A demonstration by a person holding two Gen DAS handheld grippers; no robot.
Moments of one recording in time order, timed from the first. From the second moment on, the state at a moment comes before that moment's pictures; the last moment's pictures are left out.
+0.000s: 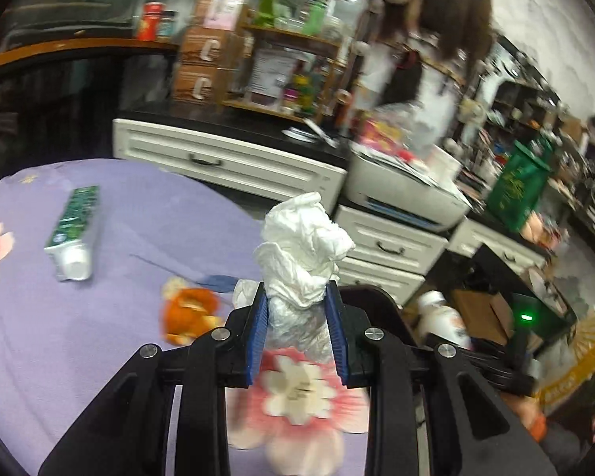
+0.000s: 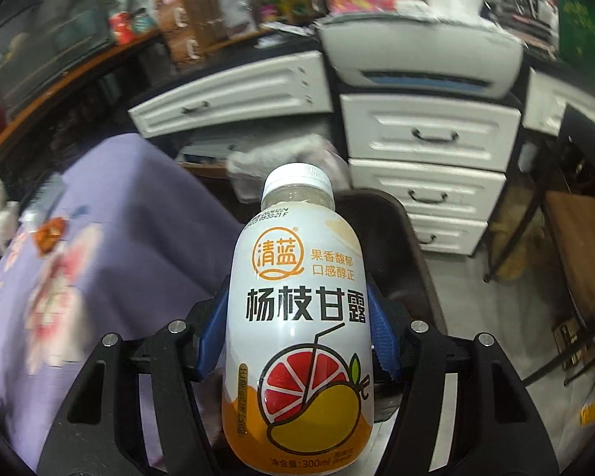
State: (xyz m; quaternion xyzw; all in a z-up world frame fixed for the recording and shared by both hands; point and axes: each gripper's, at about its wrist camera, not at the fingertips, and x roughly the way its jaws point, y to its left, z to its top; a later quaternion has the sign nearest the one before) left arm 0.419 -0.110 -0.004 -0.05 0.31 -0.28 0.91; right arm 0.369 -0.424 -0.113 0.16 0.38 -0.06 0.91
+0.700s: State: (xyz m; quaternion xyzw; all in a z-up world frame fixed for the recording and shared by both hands) left arm 0.392 -0.236 -0.049 0.01 0.38 -0.35 0.86; right arm 0.403 -0.443 -0.190 0.16 0.42 -0.09 0.89
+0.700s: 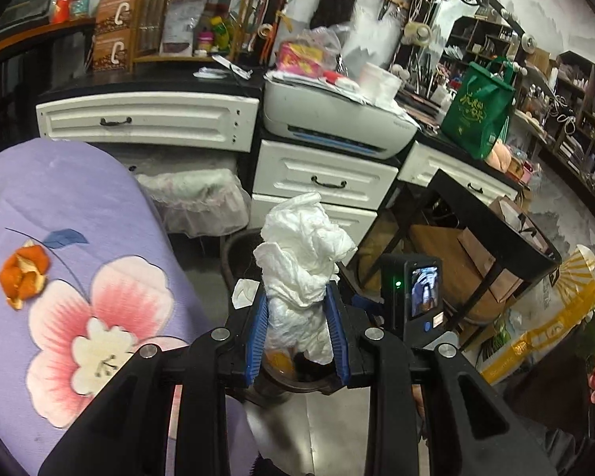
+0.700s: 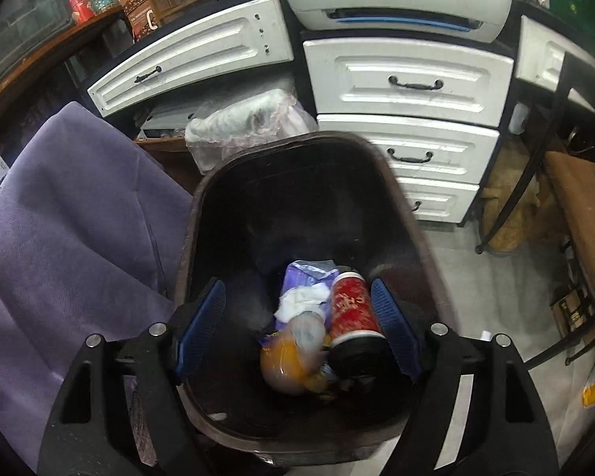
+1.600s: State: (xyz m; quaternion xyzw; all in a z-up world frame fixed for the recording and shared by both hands) left arm 0.411 -0.359 -0.151 0.12 0.49 -0.34 0.79; right arm 0.257 -0.504 -0.119 0.13 0.34 -0.18 0.92
